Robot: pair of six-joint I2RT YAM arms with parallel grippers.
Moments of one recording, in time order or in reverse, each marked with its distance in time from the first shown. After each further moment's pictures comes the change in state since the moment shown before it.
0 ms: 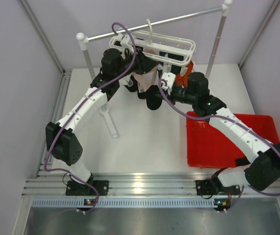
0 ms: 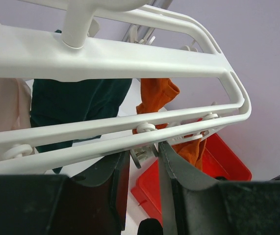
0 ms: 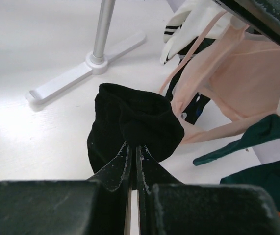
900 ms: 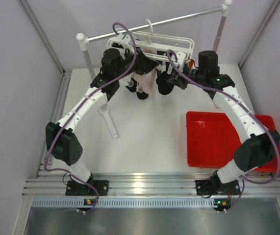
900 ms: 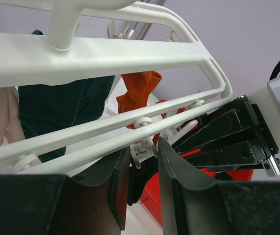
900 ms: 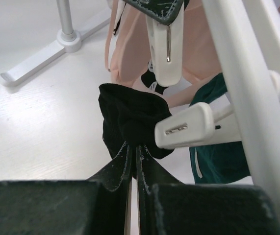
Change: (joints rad) left arm 0.000 0.000 0.000 0.003 0.023 0.024; right arm -0.214 0.206 0.363 -0.346 -0.135 -0.079
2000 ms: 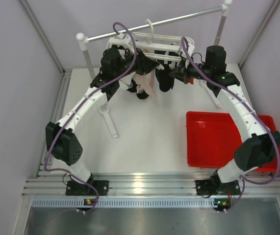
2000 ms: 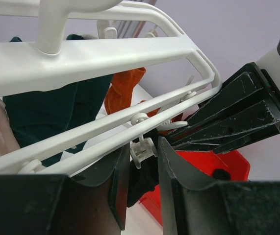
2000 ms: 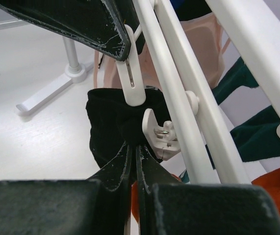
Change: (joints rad) left arm 0.000 0.000 0.000 0.014 0.035 0.003; right arm -0.063 0.006 0.031 0.100 -0.114 0.151
